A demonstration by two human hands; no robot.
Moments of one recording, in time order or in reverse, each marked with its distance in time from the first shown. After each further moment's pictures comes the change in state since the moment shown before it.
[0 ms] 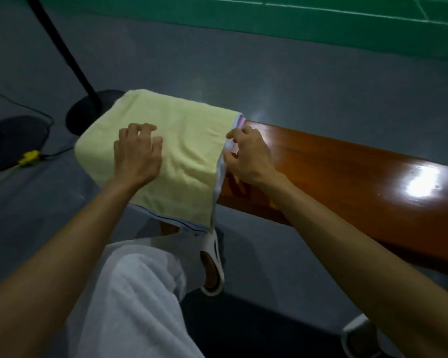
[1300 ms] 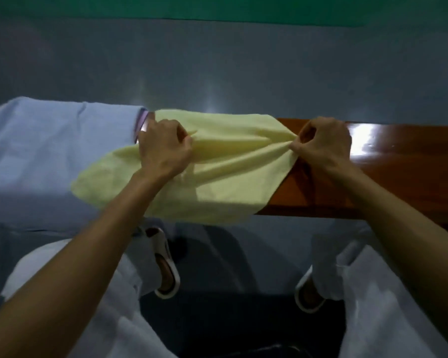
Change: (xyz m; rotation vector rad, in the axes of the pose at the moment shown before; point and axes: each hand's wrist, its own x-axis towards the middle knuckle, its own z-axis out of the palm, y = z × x) left_hand -0.037 0.253 0.052 -0.252 -0.095 0.232; right_hand -0.131 0.238 -0.169 -0.169 0.317 0.454
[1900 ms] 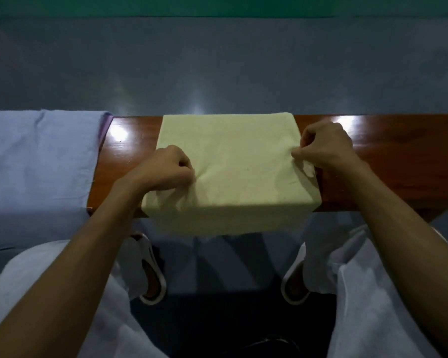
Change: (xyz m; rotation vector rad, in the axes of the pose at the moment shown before) left_hand -0.012 0.039 0.008 -0.045 -0.759 0.066; right_hand -0.002 0.065 -0.034 -0.031 -0.261 0.141
